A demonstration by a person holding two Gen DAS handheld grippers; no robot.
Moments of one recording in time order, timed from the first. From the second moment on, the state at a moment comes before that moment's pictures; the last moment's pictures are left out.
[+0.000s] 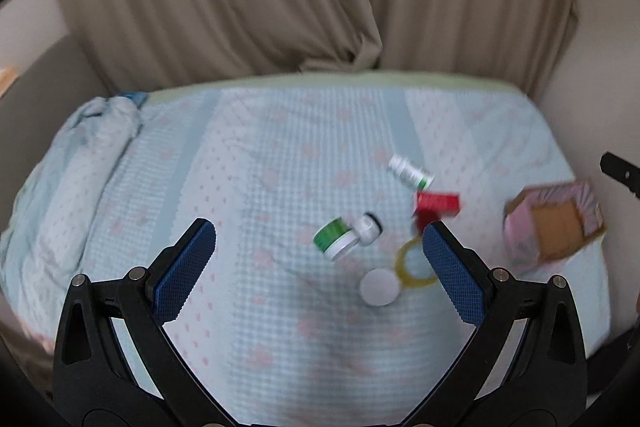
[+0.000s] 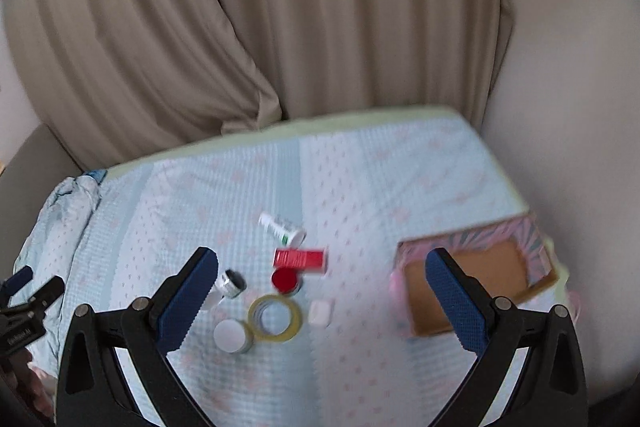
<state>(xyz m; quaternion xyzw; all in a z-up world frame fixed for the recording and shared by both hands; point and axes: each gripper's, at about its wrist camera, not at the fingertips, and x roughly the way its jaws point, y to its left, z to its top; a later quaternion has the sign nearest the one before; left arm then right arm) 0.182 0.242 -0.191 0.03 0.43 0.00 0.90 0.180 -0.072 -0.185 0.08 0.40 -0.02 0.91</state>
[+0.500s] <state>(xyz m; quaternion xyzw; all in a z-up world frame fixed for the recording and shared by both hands) 0.305 0.254 -0.397 0.12 0.56 -0.12 0.81 0.249 0.008 -0.411 0.20 0.58 -0.05 0.79</state>
